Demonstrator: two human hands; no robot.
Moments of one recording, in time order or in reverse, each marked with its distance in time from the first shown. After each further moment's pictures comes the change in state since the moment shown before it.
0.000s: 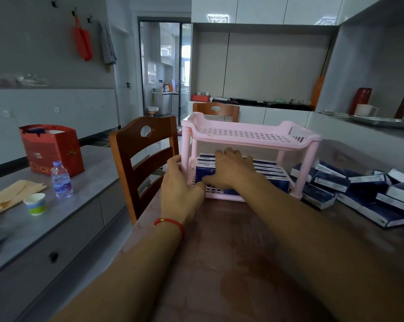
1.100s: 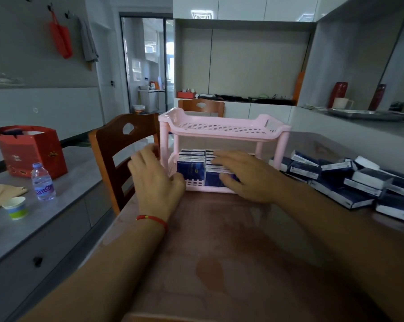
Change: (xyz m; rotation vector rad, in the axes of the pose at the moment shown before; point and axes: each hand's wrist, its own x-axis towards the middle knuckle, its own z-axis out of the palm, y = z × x) left_hand -0.003 0.000 -0.001 0.354 0.260 0.277; right_hand -0.080 0.086 -0.017 0.153 0.137 -0.465
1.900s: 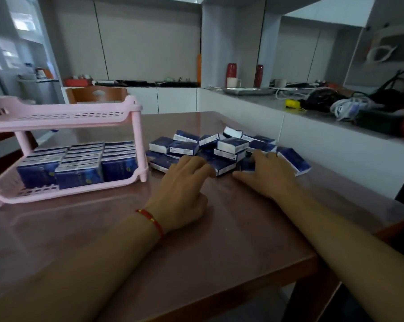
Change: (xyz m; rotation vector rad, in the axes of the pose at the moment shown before) left_hand -0.106 0.188 0.122 -0.111 -0.678 0.910; right_hand -0.237 0.156 -0.041 -0.226 0.110 1.059
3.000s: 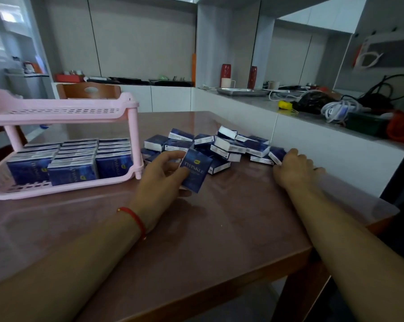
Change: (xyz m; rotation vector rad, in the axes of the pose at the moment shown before) left_hand -0.005 -0.001 -0.002 -1.167 0.238 -0.704; right_hand 0.020 0.060 -0.001 -0.014 0.082 0.455
